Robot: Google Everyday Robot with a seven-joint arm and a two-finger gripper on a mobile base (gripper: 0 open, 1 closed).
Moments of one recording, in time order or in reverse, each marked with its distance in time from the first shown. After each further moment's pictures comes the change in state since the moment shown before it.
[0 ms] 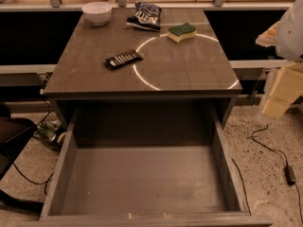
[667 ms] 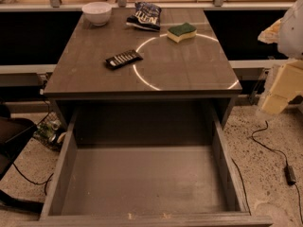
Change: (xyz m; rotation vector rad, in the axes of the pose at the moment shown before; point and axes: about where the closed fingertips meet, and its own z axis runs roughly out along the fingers) arm 0.001 -0.007 -0.002 0.023 -0.024 0.021
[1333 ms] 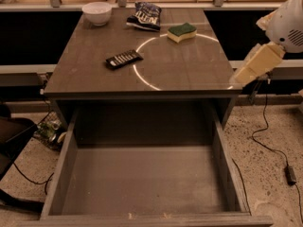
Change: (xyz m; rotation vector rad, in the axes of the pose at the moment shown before) arm -0.015 -0.079 0.032 0.133 -0.248 0.201
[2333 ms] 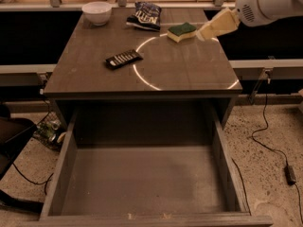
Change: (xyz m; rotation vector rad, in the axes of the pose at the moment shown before) arm -0.077 -0.101 0.031 0.393 -0.237 0.227
